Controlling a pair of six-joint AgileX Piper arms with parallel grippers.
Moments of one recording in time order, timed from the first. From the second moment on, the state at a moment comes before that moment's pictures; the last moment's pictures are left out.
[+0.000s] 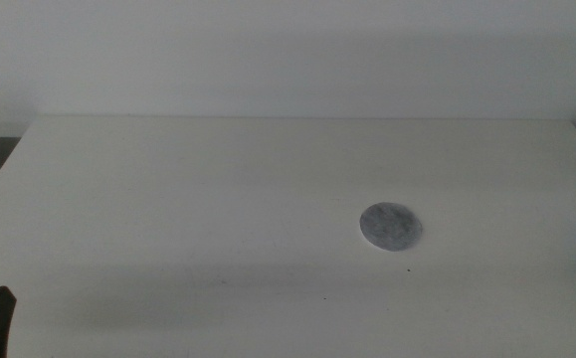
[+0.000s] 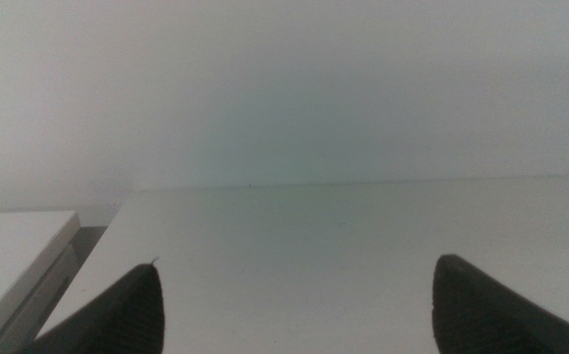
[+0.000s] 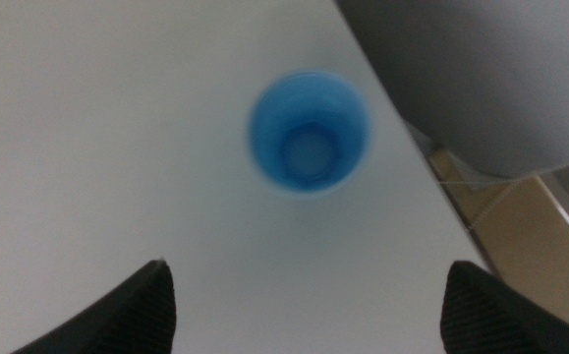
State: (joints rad) left arm -0.07 0.00 0.00 0.05 0.13 -0.07; right arm -0.25 1.42 -1.22 -0.07 0.98 0.29
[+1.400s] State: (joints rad) left arm -0.07 0.00 0.00 0.05 0.13 -0.07; right arm 0.17 1.85 -1.62 0.06 0.91 0.22
